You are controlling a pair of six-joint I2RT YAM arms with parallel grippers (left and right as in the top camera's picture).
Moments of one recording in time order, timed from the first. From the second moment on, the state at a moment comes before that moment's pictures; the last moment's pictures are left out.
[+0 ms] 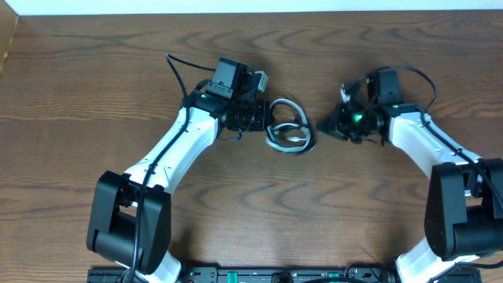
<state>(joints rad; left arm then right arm) -0.38 1.75 1.25 -0.55 0.50 -0.34 0.13 1.79 1.05 -0.48 -0.61 0.52</state>
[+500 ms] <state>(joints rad) -0.38 1.75 1.25 -0.55 0.50 -0.32 0.21 1.79 1.05 -0.39 -0.54 0.32</state>
